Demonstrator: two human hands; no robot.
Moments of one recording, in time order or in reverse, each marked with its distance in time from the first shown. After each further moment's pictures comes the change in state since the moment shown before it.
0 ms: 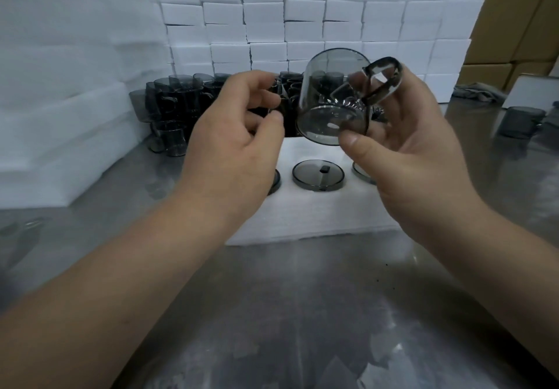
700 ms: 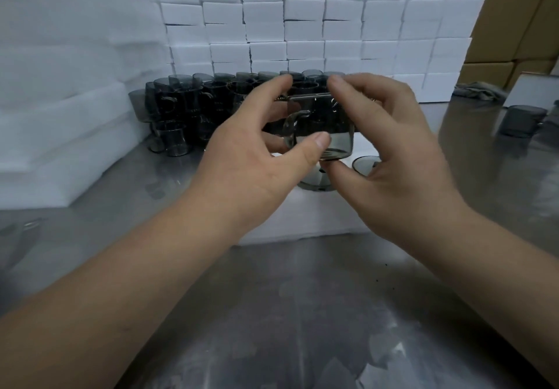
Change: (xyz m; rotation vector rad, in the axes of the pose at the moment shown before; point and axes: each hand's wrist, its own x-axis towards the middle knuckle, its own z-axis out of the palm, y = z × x) left_hand -0.008 0.008 0.003 -0.075 -0.215 -0.077; right_hand -0.003 0.005 -0.001 -0.866 -0.022 -0.413
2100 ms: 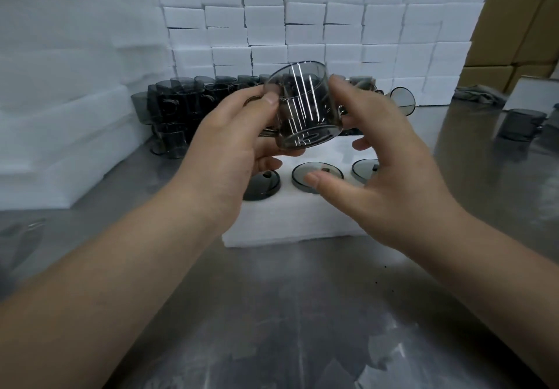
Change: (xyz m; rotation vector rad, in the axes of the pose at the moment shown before) left_hand 0.012 0.000 -0.009 -0.442 0.013 -0.220; right_hand 0.000 -0.005 -0.003 0.150 -0.133 0.082
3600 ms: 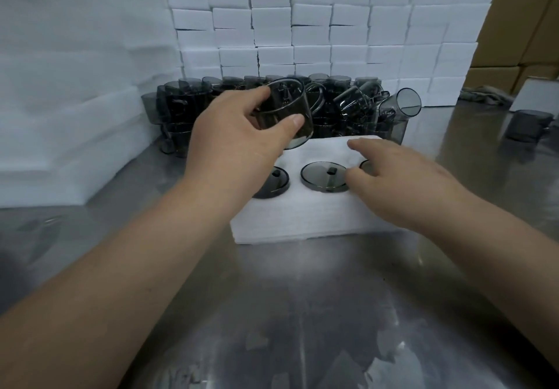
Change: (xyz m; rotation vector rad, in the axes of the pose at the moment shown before) left_hand 0.009 -0.006 -0.007 0.685 0.351 0.169; right_hand 0.011 0.016 -0.006 -0.470 -0.388 0.525
